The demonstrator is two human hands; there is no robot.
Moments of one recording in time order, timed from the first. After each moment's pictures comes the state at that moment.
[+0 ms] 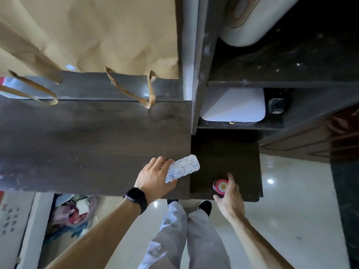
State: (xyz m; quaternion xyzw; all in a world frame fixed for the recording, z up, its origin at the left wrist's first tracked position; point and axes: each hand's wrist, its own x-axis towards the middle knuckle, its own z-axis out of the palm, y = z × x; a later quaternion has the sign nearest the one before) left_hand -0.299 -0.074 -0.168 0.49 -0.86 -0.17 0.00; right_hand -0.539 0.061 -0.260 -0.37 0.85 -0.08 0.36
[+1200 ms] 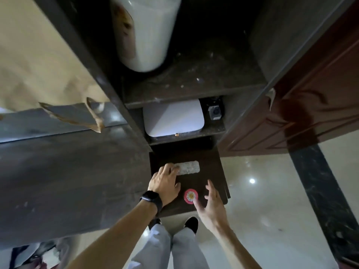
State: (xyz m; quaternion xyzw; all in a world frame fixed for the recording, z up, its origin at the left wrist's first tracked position) left_hand -0.447 -0.071 -0.180 0.44 -0.86 -0.25 -0.09; right_hand -0.578 0.081 -0.211 -0.35 0.84 -0.20 0.37
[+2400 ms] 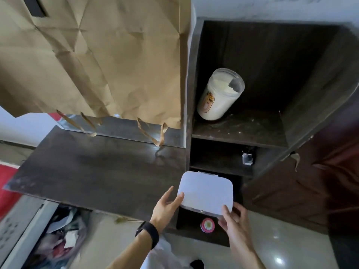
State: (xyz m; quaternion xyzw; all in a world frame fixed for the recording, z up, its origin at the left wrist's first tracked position) left_hand -0.372 -0.015 -0.079 0.65 -0.38 -0.62 0.23; right_hand -0.583 0.050 -0.078 -0.12 0.69 -0.50 0.51
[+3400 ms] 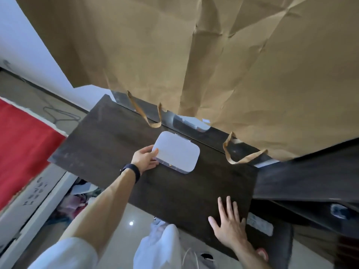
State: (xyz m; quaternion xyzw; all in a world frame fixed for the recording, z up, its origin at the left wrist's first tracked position) left_hand -0.029 -0.238 -0.119 0.68 -0.20 -0.62 0.34; right_hand -0.366 -0.084 -0.155 -0.63 0.70 0.20 0.27
